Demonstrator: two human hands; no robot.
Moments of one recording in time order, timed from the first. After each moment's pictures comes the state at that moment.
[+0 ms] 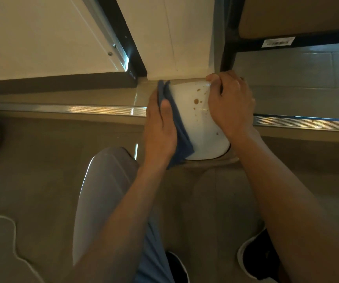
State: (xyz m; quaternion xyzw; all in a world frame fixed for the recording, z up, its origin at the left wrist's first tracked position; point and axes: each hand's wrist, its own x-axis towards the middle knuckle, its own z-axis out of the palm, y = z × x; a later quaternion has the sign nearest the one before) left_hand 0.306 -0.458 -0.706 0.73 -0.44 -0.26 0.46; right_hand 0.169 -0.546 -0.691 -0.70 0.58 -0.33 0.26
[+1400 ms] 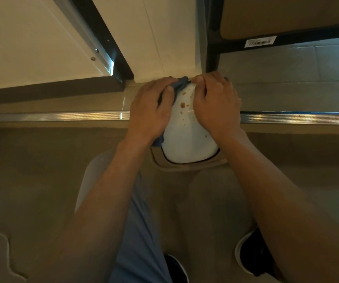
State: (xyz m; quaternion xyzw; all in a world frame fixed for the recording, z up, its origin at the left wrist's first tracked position) left_hand 0.327 -0.514 -0.680 0.67 -0.63 -0.19 0.35; right_hand 0.173 -0.552 -0.695 -0.70 0.60 -0.33 0.20
